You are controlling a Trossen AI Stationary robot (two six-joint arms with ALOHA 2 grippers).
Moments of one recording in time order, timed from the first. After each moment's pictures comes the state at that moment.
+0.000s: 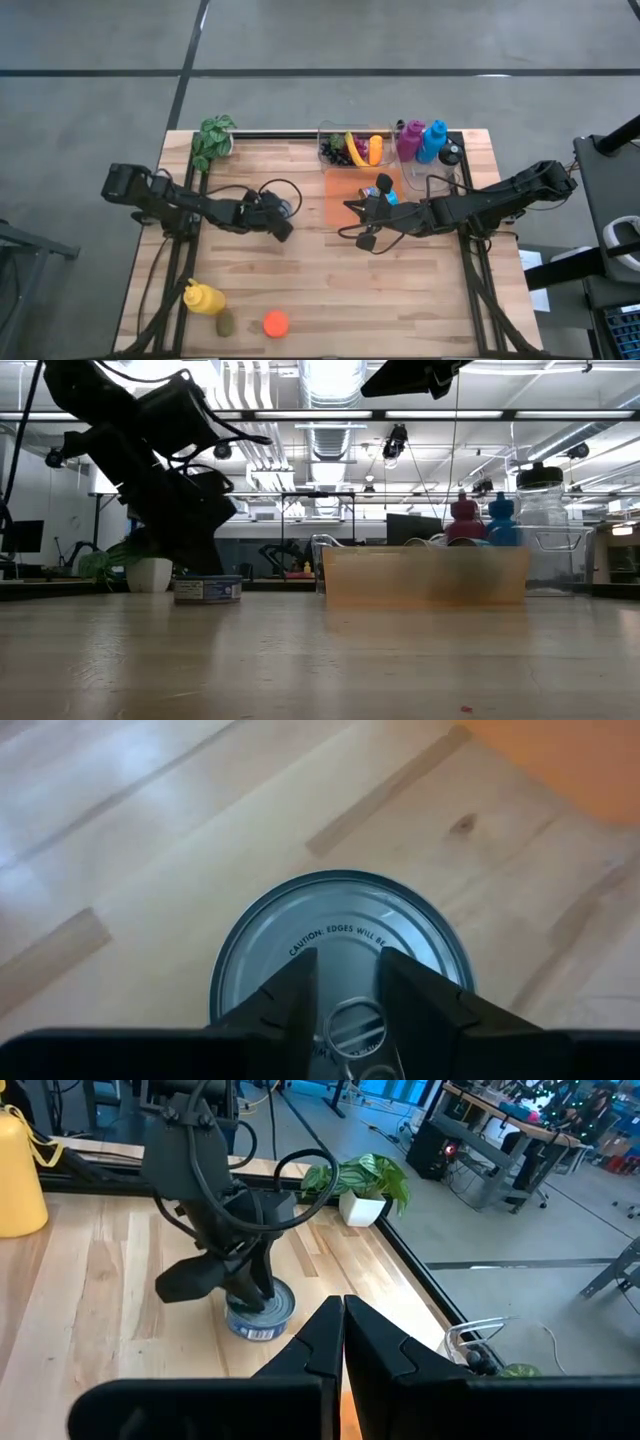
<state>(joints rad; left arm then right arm) -0.08 1.50 0.57 -0.15 -0.53 -0.76 0.26 1.34 0.93 0.04 0.65 -0.01</state>
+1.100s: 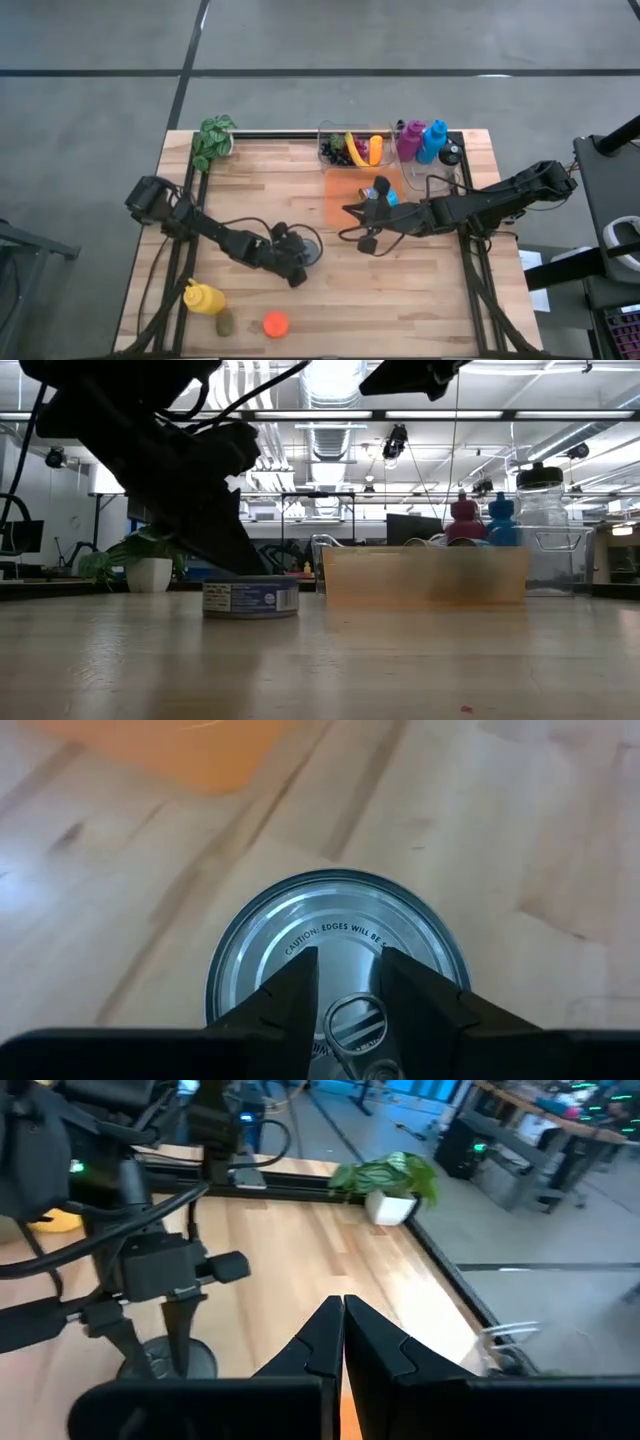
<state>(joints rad) -0.38 1.76 0.78 0.03 -0.45 -0.66 0.26 1.34 0.93 0.03 0.59 0.01</state>
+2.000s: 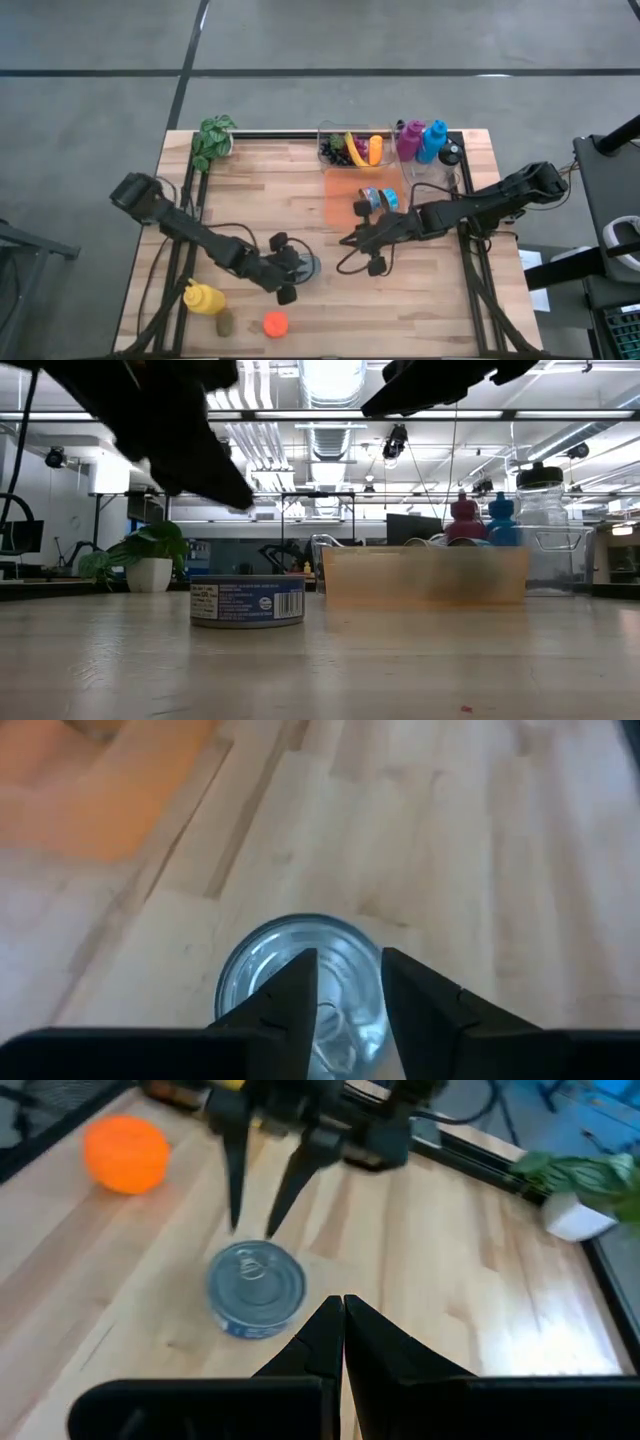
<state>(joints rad) -0.50 1.64 0.86 -0.04 -0.44 -0.55 0.26 1.42 0.93 -0.05 0.19 -0.19</state>
